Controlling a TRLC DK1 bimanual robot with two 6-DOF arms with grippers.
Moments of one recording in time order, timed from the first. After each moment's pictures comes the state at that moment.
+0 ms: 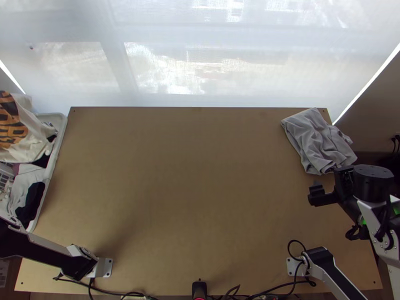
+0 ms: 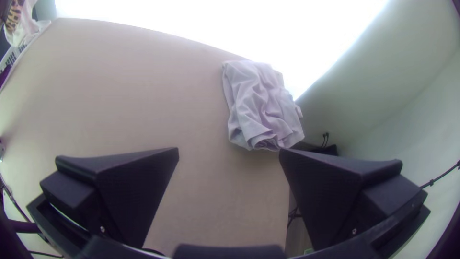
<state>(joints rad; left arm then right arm) 0.91 1.70 2.22 -0.80 0.46 -0.05 0.23 0.74 1.13 -1.12 0.30 -0.16</state>
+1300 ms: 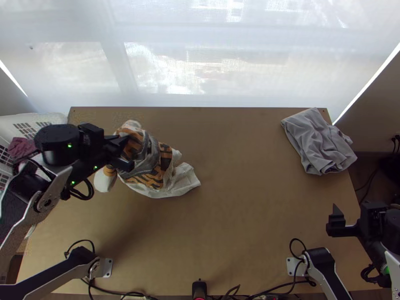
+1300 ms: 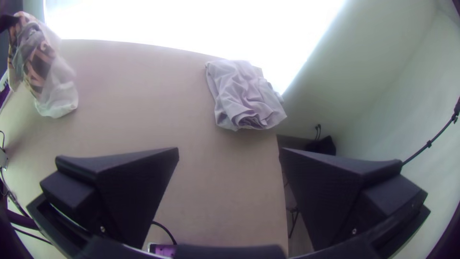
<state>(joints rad) -0.46 1.03 1.33 -0.71 -0.04 -0.02 0.16 0.47 1.15 -1.32 0.29 -0.12</state>
